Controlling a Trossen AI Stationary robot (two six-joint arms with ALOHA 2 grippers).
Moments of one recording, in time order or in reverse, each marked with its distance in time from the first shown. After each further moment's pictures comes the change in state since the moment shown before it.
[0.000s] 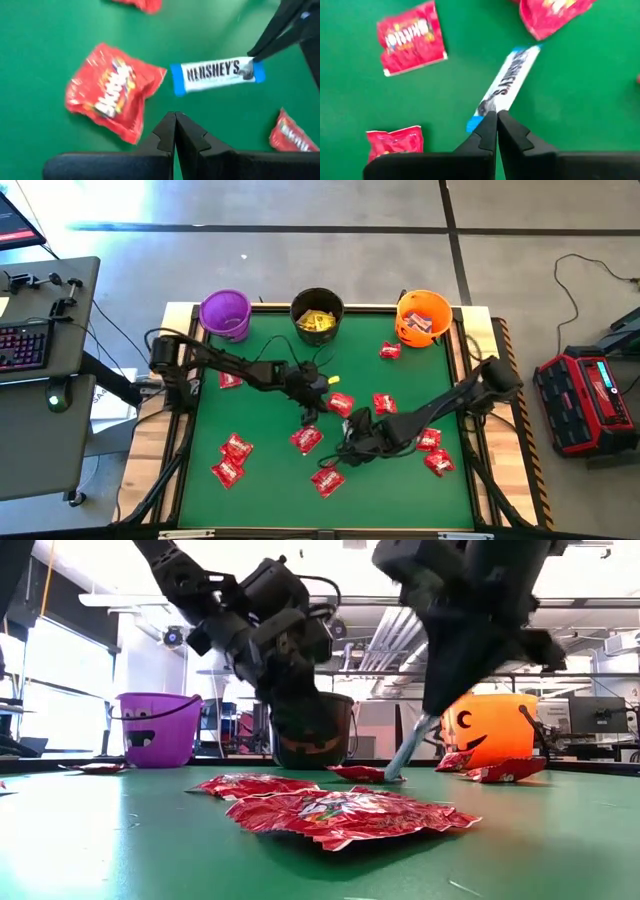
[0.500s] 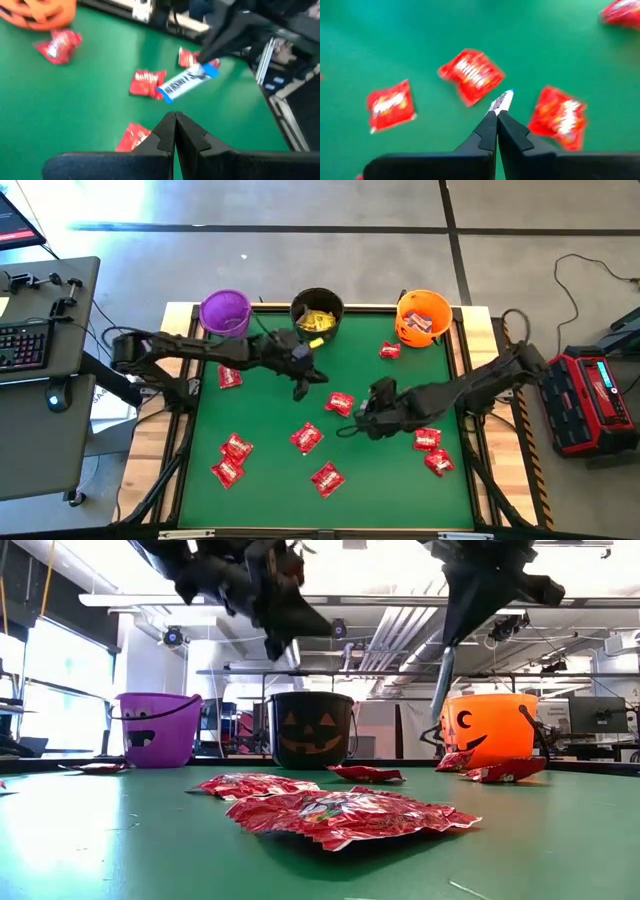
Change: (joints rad) left arm 0.112 -0.306 0.002 -0.054 0.000 0.027; right arm -0.079 -0.264 0.002 -0.307 0.166 -0.001
